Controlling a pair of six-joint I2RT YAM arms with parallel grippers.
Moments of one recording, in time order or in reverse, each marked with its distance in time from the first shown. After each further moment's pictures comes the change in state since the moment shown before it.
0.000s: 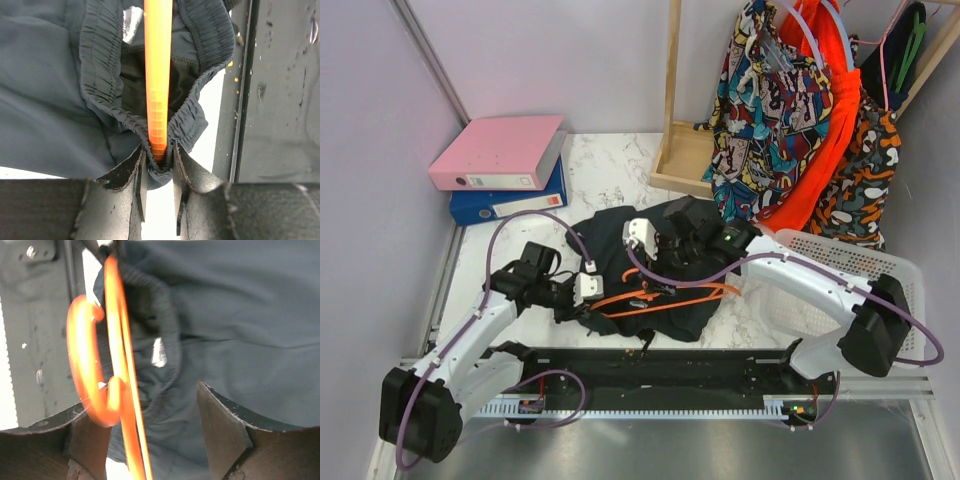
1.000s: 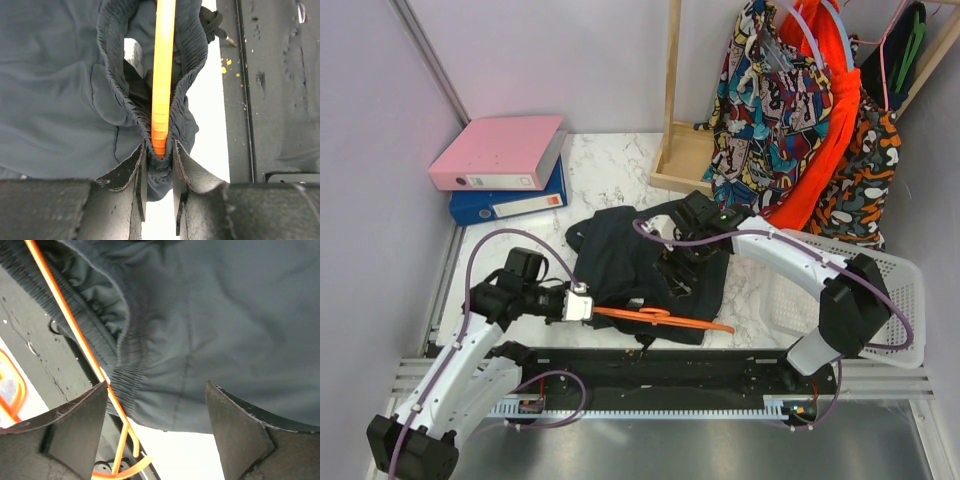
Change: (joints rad) left arm 0.001 -0.198 0.069 -0.166 0.037 0.254; right arm -0.182 0.125 0.025 -0.259 0.031 0.114
